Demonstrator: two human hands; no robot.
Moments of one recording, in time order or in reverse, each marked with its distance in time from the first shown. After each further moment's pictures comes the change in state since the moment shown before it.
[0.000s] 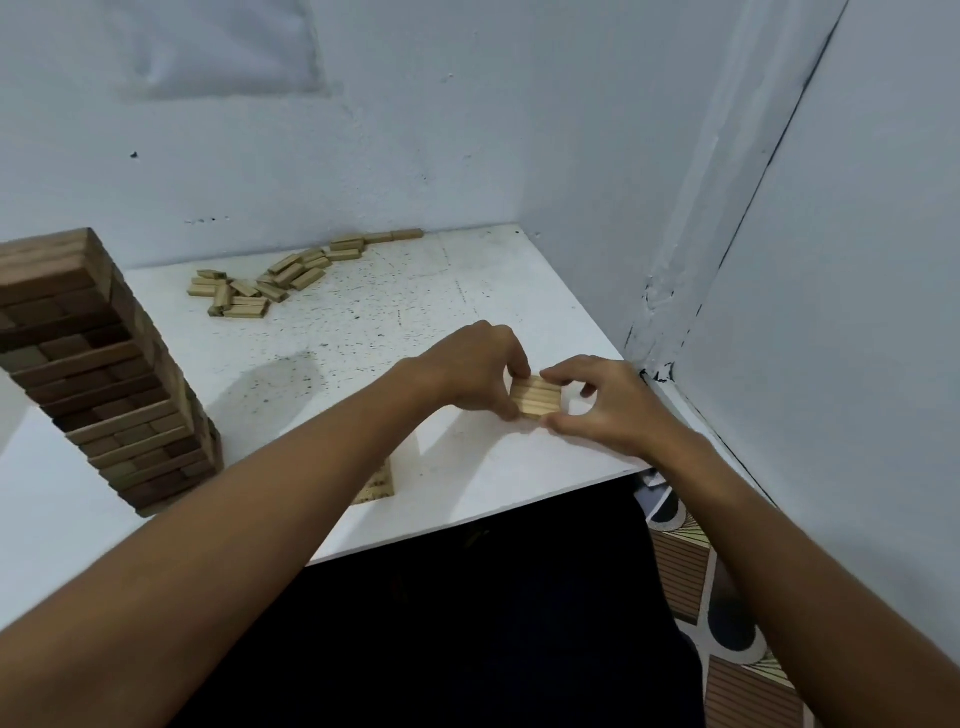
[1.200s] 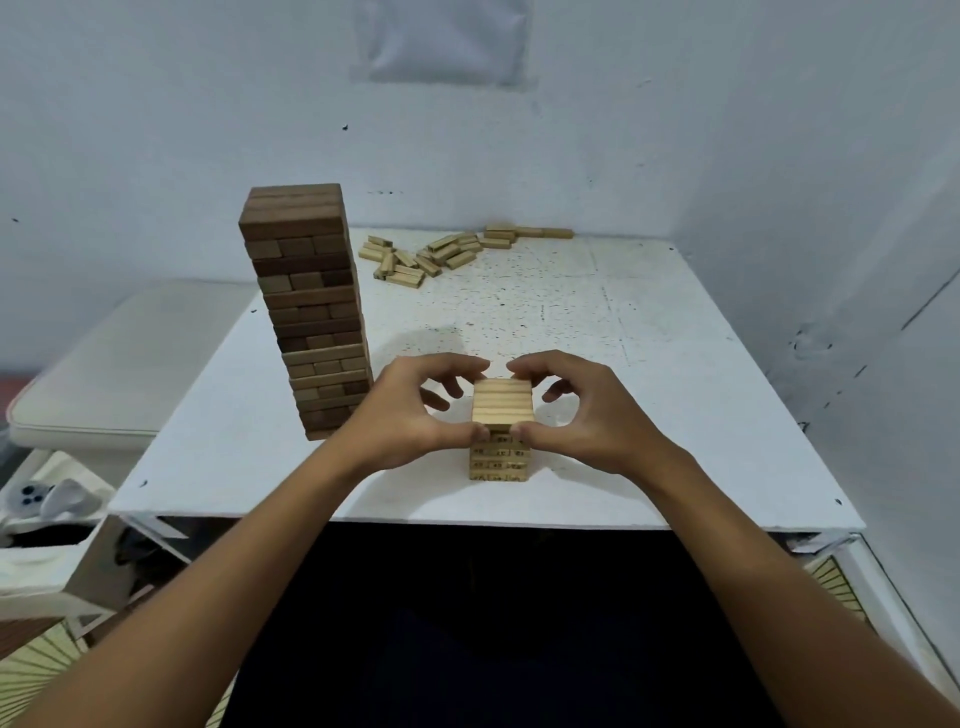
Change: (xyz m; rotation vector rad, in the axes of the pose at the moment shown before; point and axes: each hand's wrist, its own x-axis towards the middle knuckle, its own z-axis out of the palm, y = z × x) left_hand -0.177 -0.090 0.013 -0.704 0.514 -0.253; right_hand 0.036 -0.114 0.090 0.290 -0.225 -0.291
